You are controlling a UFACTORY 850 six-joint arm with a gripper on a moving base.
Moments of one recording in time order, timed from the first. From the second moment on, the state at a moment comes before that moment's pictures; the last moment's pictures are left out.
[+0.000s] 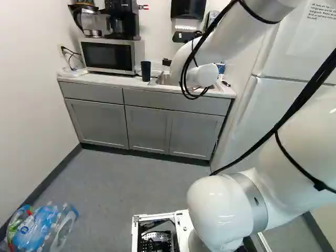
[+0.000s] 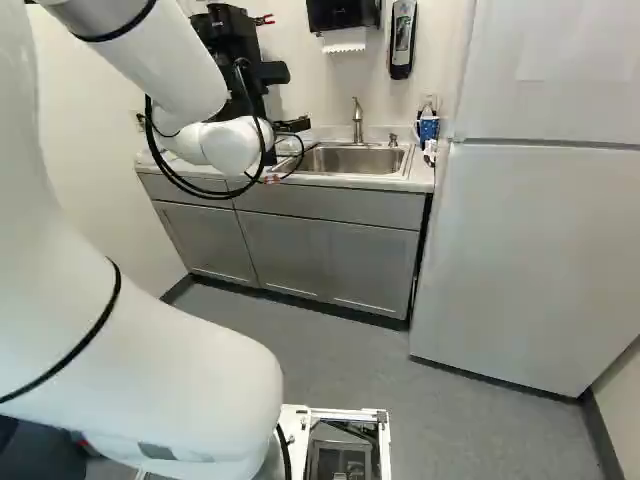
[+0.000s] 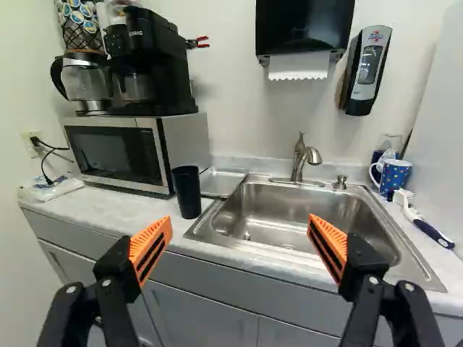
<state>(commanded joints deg) 3.0 11.2 -38.4 0.0 38.0 0.0</state>
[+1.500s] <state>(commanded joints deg) 2.8 8.3 -50.0 0.0 26.2 0.0</state>
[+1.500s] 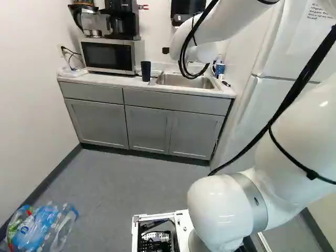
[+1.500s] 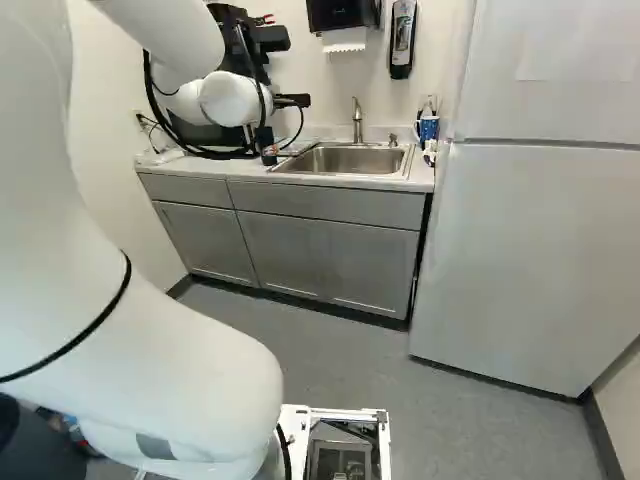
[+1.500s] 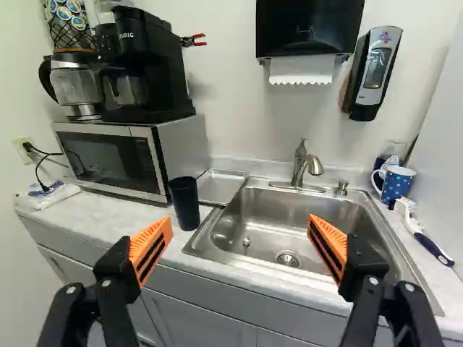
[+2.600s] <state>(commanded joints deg) 2.8 7.9 -50.6 0.0 26.2 0.0</state>
